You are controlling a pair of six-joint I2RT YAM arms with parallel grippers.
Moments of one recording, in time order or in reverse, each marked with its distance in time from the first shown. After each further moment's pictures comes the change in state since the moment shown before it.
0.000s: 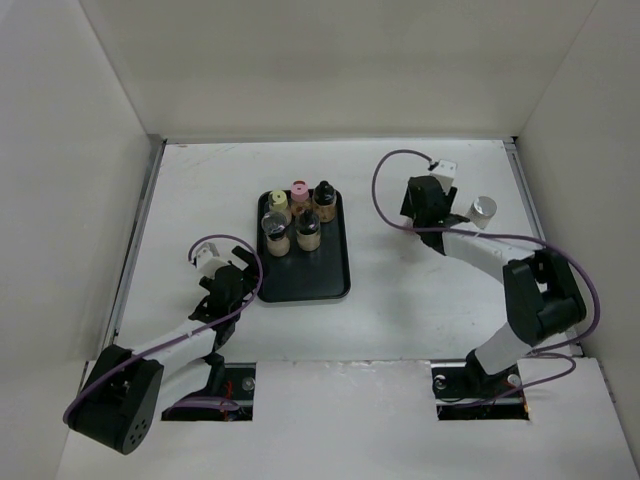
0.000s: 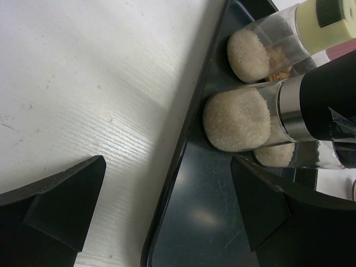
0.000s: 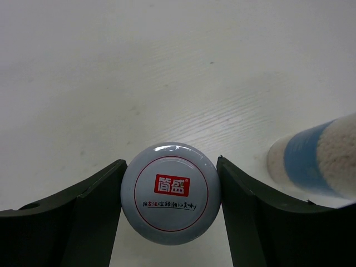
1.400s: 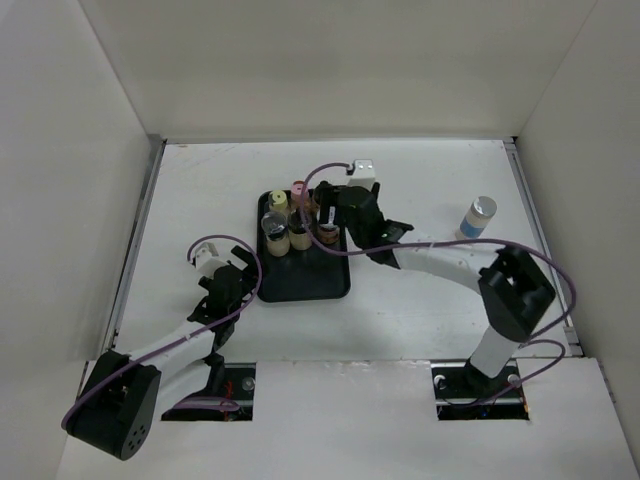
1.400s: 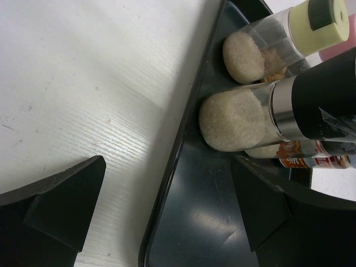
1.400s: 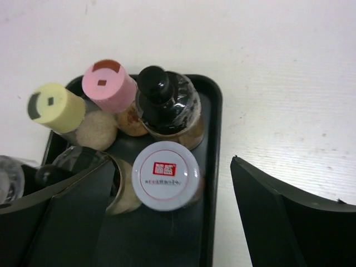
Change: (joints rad) left arm 0.002 -0.033 0.000 -0.020 0.004 0.000; right arm 0.465 0.135 0.237 0.075 -0.062 0.008
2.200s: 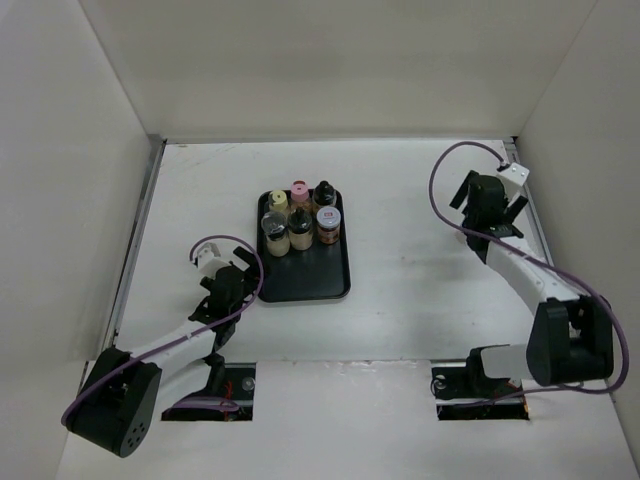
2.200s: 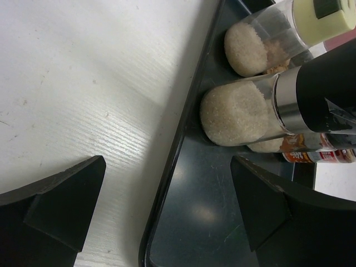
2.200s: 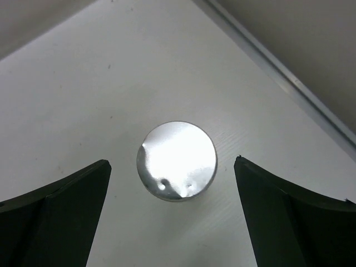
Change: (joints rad) left arm -0.016 0.015 0.000 0.000 0.000 0.001; right arm -0.709 -0.476 -0.370 -0.150 0.084 -0.007
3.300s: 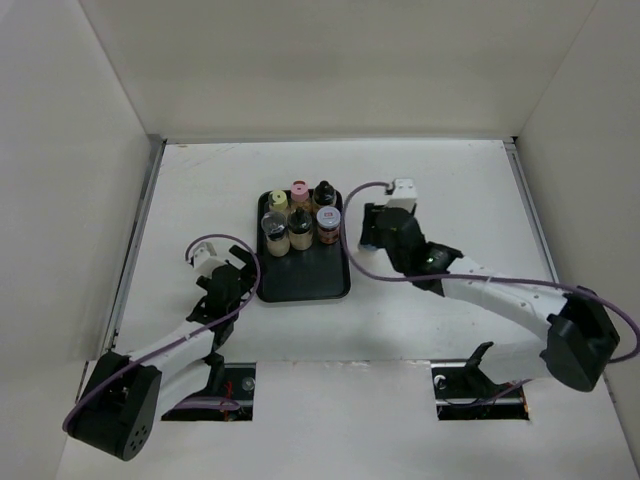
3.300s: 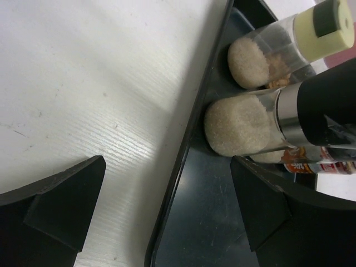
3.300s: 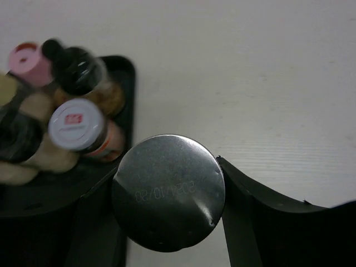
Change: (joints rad) left arm 0.034 -0.009 0.000 0.003 -0.001 0.017; right arm 0.648 0.012 0.050 -0.018 -0.018 0.004
